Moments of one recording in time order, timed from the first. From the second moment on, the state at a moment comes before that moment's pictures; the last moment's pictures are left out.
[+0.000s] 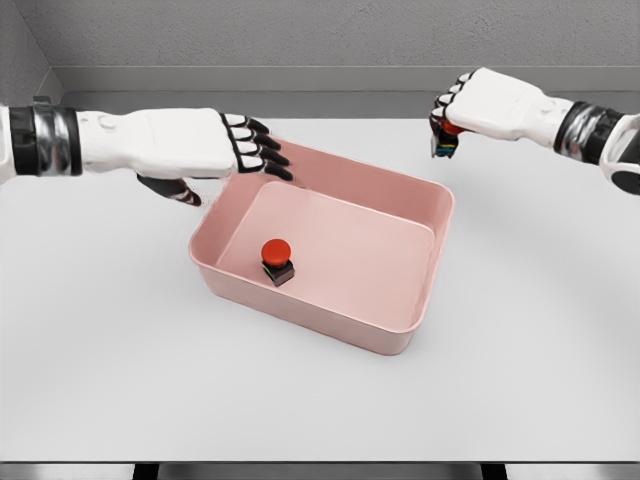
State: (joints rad) left arm -1.15 0.97 -1.12 -1.68 -0.15 -0.55 -0.40; right arm -0.89 -0.67 0.72 -1.21 0.88 -0.61 0.14
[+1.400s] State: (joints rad) left arm -0.96 1.15 -1.19 -1.49 0.13 -0.61 -0.37; right arm -0.82 -0.66 0.73 -1.46 0.84 -0.61 0.14
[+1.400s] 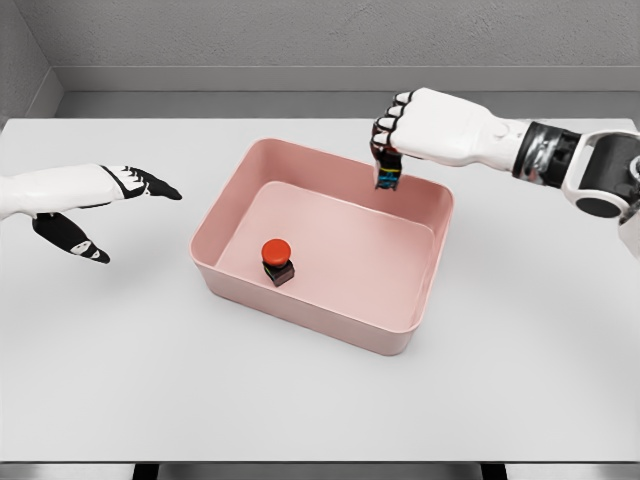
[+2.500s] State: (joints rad) left arm -0.96 1.15 -1.19 -1.49 0.13 -0.61 -0.37; right arm -0.68 -0.79 0.61 -1.48 0.76 -0.61 0.14
